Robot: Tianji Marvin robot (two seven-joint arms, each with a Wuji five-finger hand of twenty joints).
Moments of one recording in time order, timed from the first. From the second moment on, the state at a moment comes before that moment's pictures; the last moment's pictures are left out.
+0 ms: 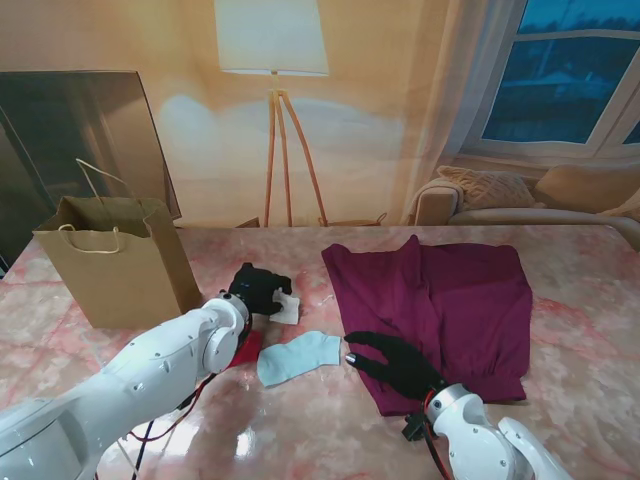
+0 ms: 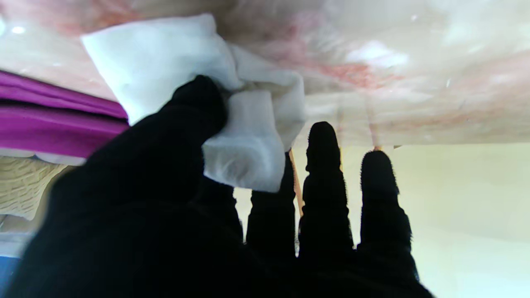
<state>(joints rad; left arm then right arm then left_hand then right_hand) 0.83 -1.29 -0.44 -0.69 0.63 0.00 0.33 -1.72 -1.11 1.22 -1.65 -0.47 -0.12 0.00 0.75 -0.58 0.72 -0.15 0.59 -0.23 0.92 0.71 0.82 -0.02 0.39 0.73 0.59 0.08 0.47 0.66 0.14 0.18 0.86 0.46 0.26 -0.15 0.45 -0.07 0.42 -0.02 0.30 0.36 0.55 0.02 0.24 0.17 0.48 0.04 0.13 0.30 0.21 0.10 0.71 0.32</state>
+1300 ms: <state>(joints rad) 1.38 -1.09 -1.42 -1.84 1.22 0.09 0.02 -1.73 -1.11 1.24 -1.65 -0.49 -0.13 -0.04 0.78 -0.62 0.72 -0.15 0.65 -0.26 0.92 0.68 1.21 -0.01 0.24 0.83 0.86 0.07 0.55 0.65 0.26 0.18 0.96 0.49 0.26 -0.15 0.45 -0.07 0.42 -0.02 0.30 0.36 0.56 0.02 0.24 0.17 0.48 0.04 0.13 0.30 0.21 0.10 0.71 0.33</state>
